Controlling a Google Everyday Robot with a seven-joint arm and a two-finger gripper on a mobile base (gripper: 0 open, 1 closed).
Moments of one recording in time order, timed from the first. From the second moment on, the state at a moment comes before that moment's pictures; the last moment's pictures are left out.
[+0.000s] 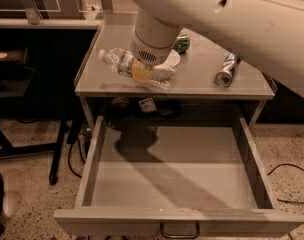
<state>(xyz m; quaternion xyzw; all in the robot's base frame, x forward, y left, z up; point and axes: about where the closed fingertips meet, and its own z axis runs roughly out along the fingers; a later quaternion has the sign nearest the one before) 0.587 0.019 0.923 -0.60 0.75 -0.07 0.26</state>
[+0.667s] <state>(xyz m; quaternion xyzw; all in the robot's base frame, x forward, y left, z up) 0.621 0.051 0.889 -0.57 0.79 -0.04 0.23</state>
